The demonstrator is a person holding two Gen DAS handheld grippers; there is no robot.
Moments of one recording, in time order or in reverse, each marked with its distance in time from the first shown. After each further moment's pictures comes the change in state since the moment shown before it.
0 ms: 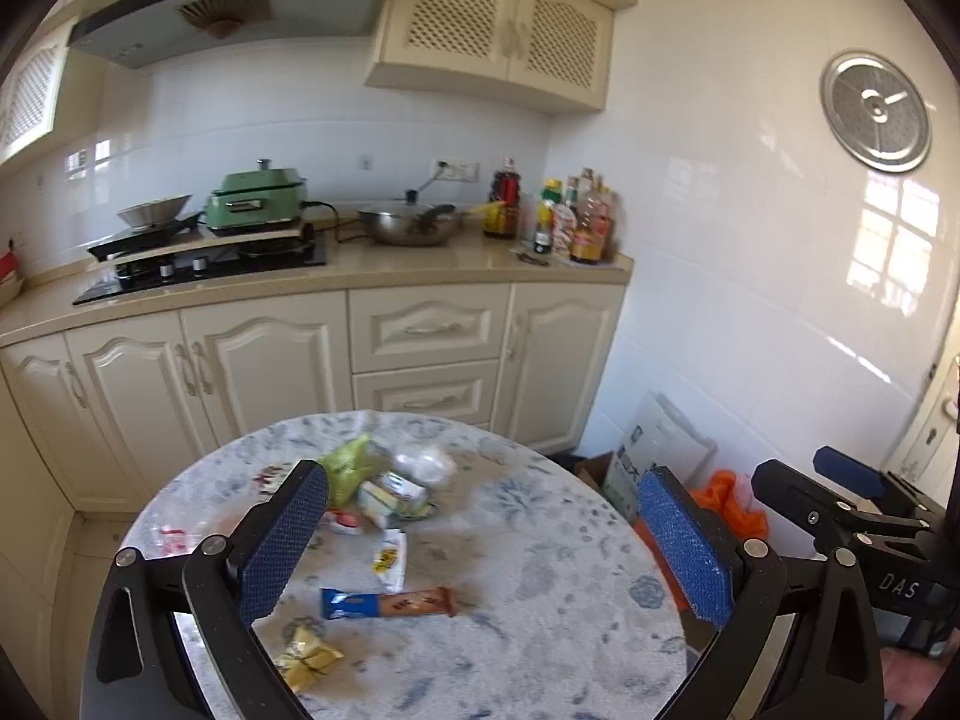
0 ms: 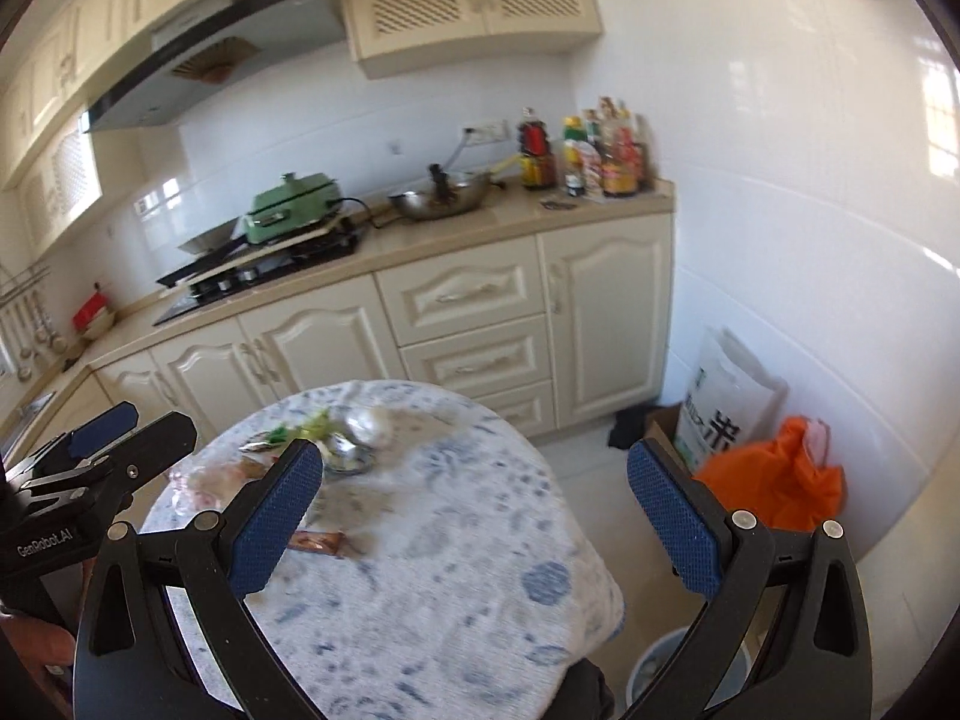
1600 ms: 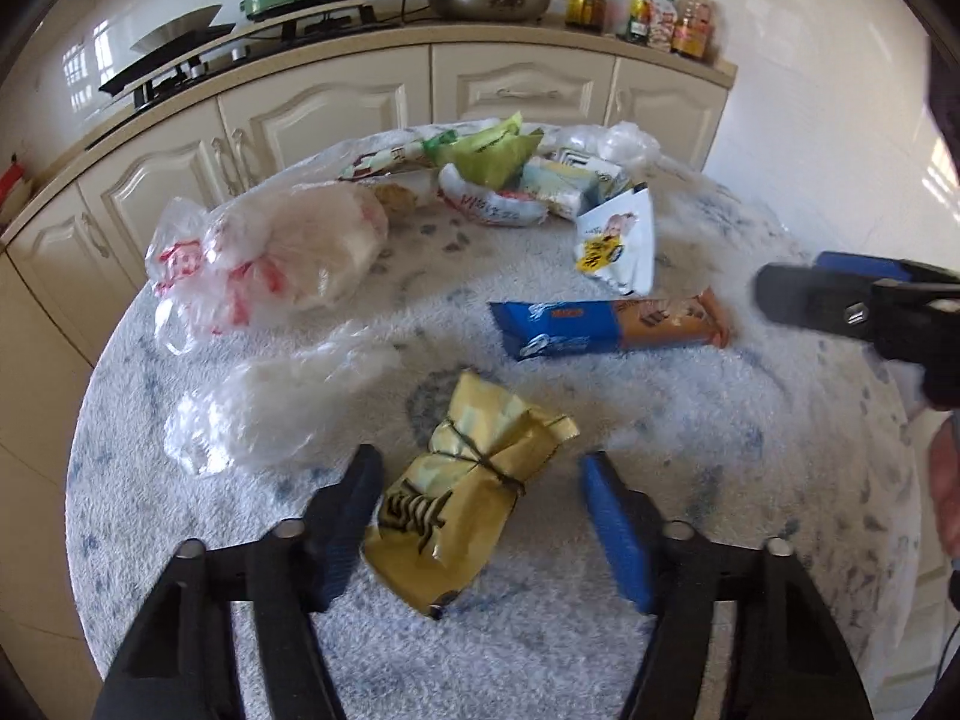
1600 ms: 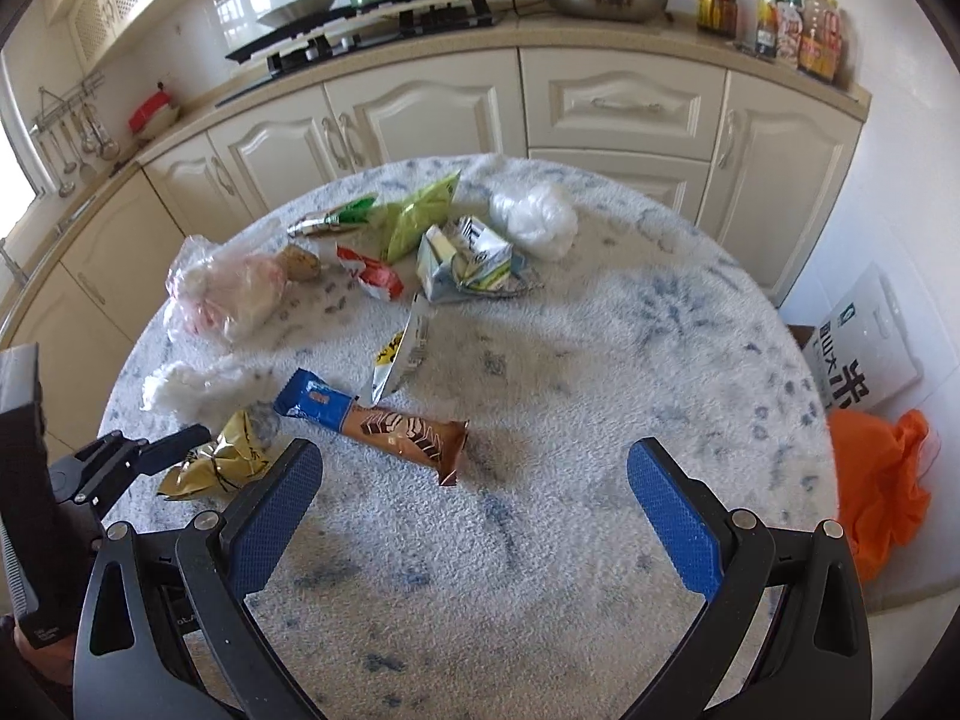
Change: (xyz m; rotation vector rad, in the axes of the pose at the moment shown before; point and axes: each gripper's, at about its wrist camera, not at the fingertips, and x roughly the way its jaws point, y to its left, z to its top) left arm 0.183 0.098 -0.120 0.004 0.442 0.117; right arm 0.181 0.101 -0.089 -0.226 0.466 0.189
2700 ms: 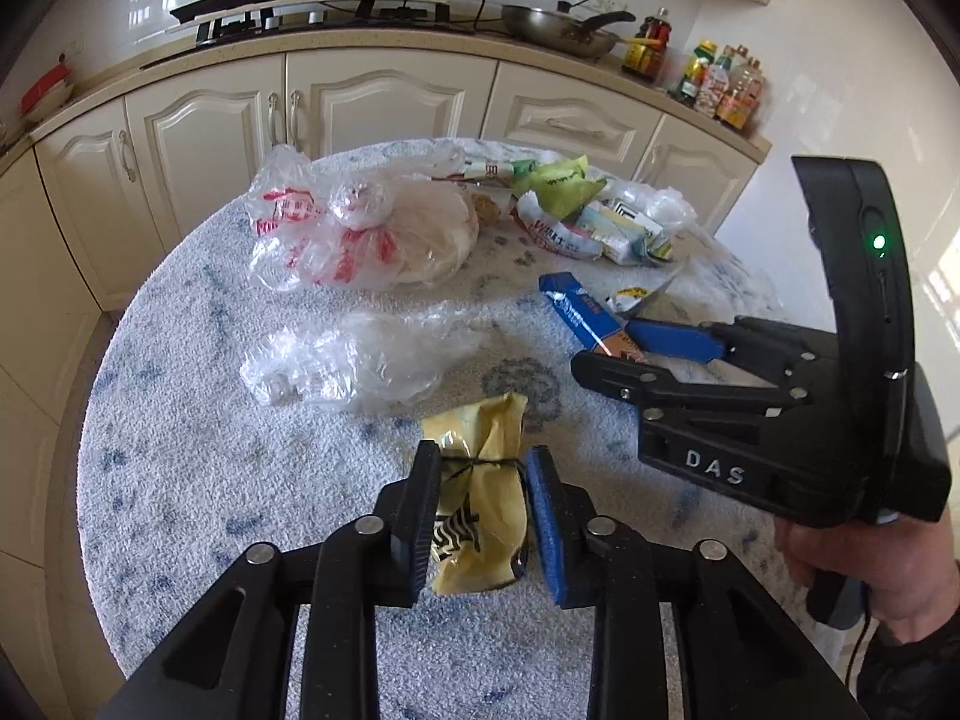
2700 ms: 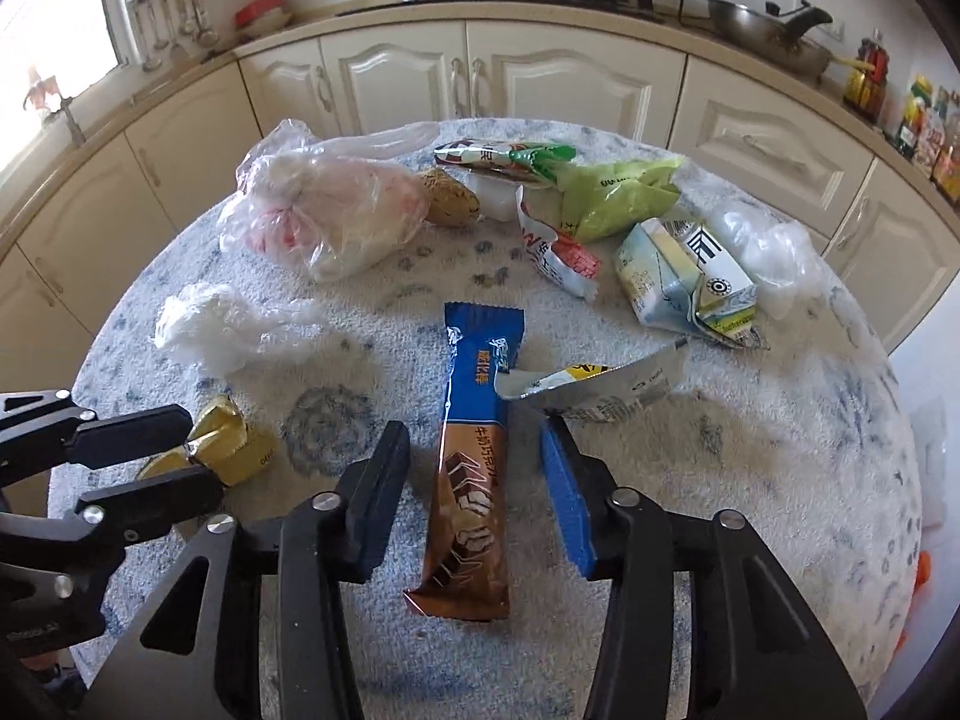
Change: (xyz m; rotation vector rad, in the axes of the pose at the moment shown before) left arm -0.037 0.048 -0.020 -0.213 -0.041 -0.056; right arm 0.065 0.081 0.000 -0.301 0.037 0.082
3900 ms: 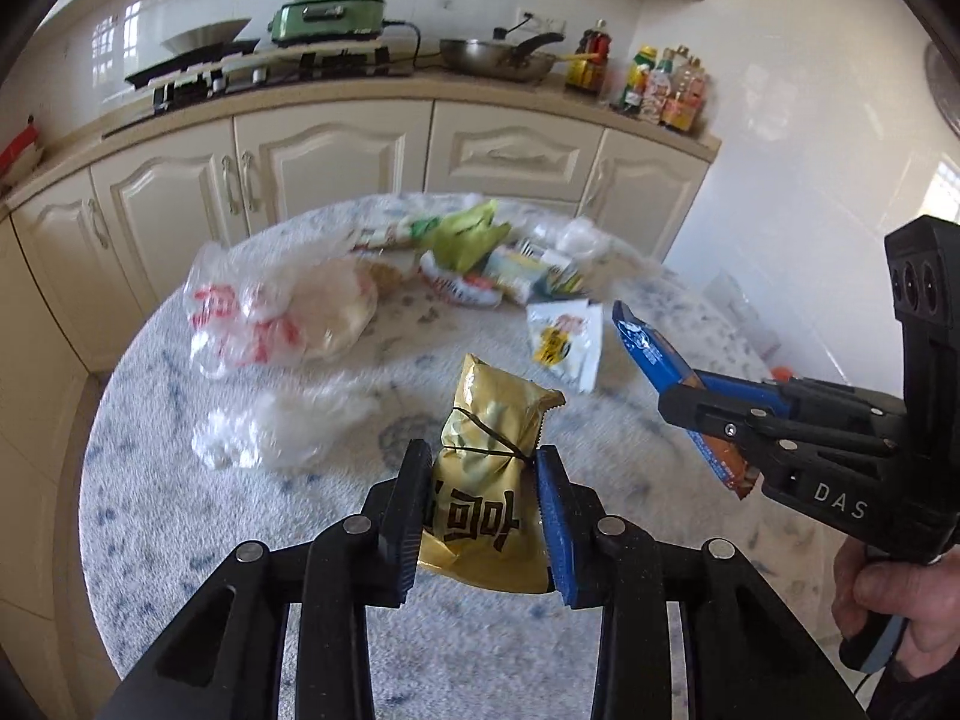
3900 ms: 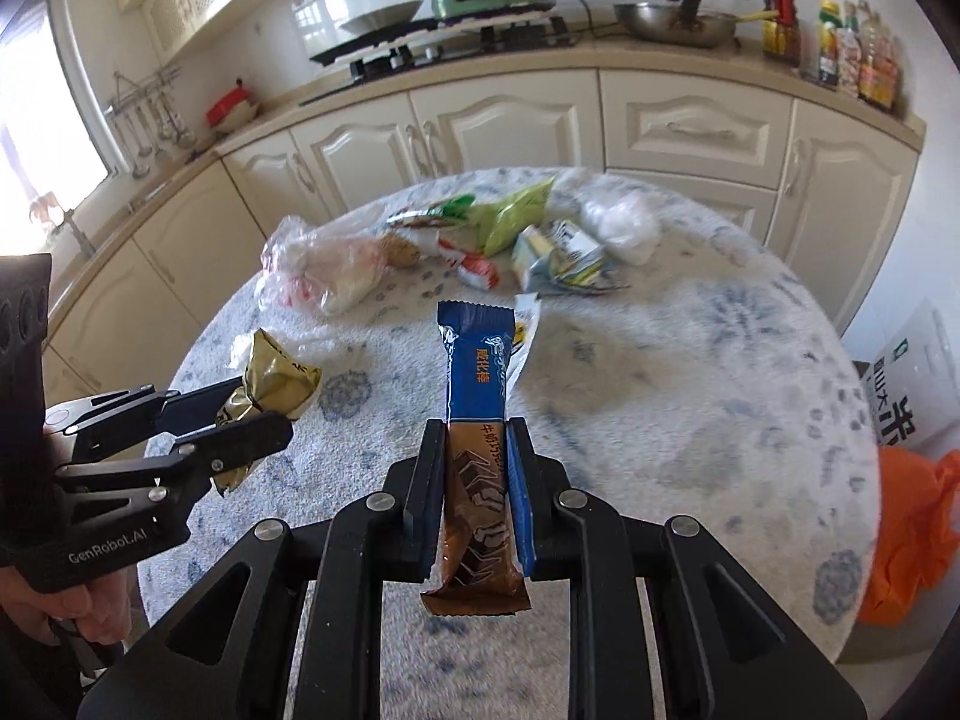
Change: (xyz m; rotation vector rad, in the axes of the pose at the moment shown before) left arm -0.032 -0.049 0.012 0.114 -0.074 -0.026; right arm -0.099 -0.048 -0.046 0.217 -0.128 0.061
